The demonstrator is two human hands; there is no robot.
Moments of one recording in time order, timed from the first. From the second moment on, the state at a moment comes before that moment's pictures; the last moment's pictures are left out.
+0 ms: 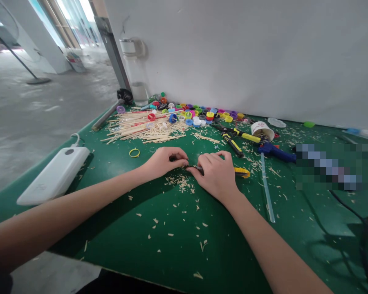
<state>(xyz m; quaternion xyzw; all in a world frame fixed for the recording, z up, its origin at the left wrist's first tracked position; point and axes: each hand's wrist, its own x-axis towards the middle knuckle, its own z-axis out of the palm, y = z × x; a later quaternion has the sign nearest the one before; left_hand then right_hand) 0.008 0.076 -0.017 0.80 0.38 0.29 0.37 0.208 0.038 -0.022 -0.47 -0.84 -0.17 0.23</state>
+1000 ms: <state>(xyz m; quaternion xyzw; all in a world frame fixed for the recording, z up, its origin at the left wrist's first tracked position) 0.008 0.076 -0.017 0.80 0.40 0.30 0.34 0.202 0.038 -0.020 -0.45 -0.85 -0.20 0.20</state>
